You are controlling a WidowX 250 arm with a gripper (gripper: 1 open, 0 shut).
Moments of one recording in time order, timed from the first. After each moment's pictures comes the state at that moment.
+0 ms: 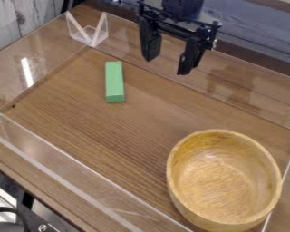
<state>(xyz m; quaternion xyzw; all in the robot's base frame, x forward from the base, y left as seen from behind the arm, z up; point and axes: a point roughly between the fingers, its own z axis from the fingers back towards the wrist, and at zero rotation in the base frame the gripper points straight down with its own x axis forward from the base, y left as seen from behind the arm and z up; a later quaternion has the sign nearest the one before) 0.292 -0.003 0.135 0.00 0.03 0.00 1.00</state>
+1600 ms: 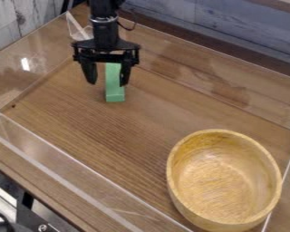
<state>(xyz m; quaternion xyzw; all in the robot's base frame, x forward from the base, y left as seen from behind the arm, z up) 0.306 0.128 0.044 -0.01 0.00 0.26 0.96</state>
